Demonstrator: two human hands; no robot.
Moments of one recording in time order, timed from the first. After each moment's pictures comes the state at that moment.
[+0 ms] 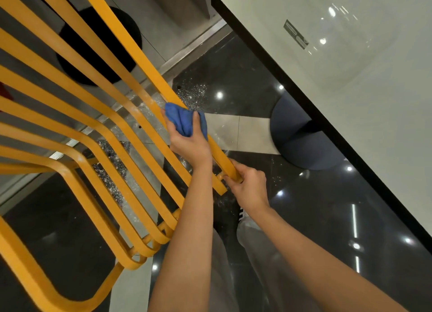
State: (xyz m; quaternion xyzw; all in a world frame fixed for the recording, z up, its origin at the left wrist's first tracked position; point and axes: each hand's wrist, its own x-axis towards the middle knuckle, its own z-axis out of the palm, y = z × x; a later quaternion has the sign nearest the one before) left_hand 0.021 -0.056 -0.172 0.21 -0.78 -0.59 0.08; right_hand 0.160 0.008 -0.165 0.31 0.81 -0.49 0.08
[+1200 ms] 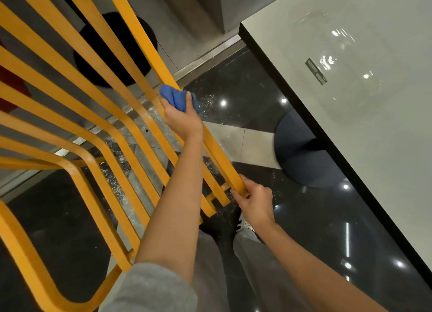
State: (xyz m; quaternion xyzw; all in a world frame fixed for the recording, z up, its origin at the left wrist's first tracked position) left_hand -0.077 -0.058 -0.156 0.23 -0.81 -0.54 0.08; right_hand 0.155 0.008 -0.151 0.31 0.81 -0.50 0.09
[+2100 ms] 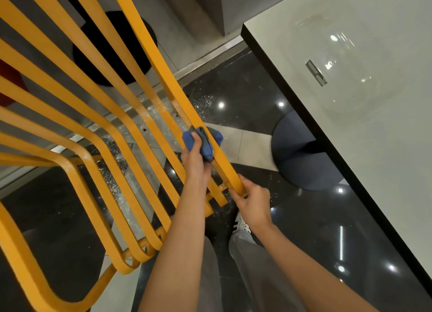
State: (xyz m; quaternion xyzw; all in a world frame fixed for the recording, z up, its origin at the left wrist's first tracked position) left_hand 0.015 -0.079 -0.170 0.37 -0.42 -0.81 -0.18; right_hand 0.155 0.006 -0.156 0.31 0.82 -0.46 0.09
